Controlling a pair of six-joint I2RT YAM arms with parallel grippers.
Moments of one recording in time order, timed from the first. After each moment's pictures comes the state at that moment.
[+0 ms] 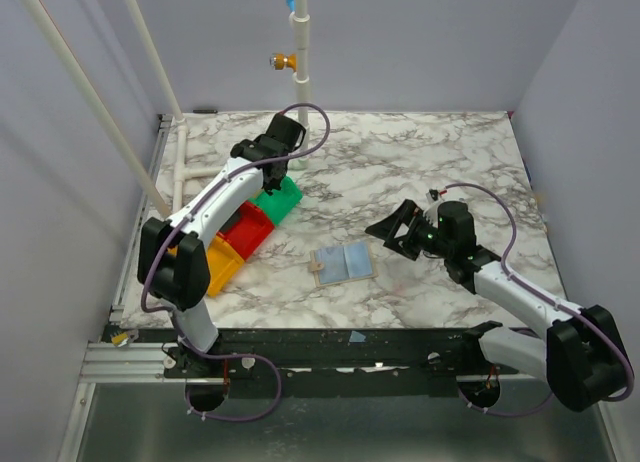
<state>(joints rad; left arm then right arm) -0.47 1.70 1.55 -0.82 -0.39 -0.05 0.38 1.11 0.47 0.18 -0.40 0.96</state>
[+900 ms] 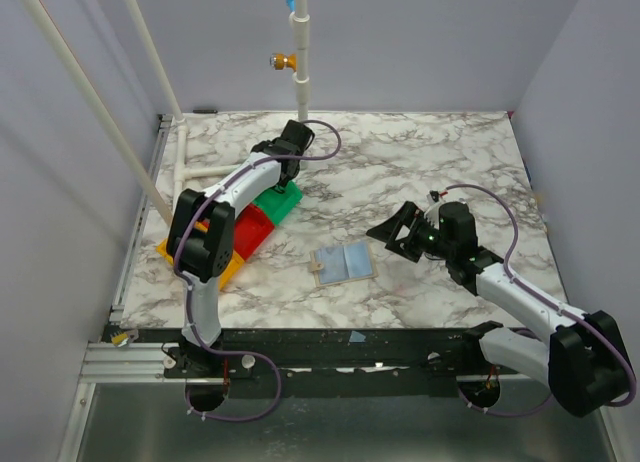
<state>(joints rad) -0.45 1.98 1.61 -0.70 -0.71 0.25 0.38 1.08 0.47 0.13 -0.40 0.94</state>
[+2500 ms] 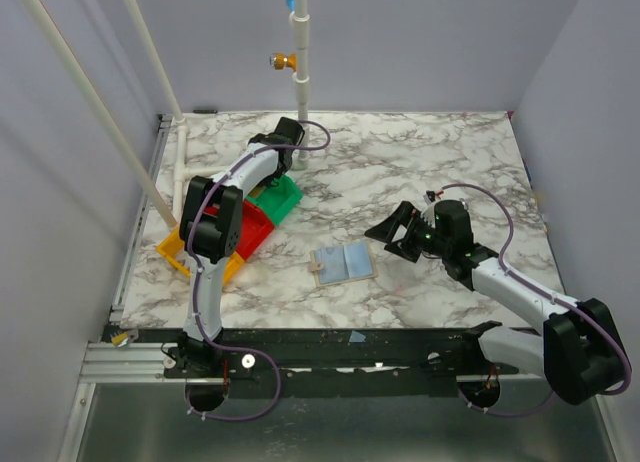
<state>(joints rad) -0.35 2.18 1.78 -0.79 -0.63 0.19 0.38 1.15 0.49 0.13 -0.40 0.93</state>
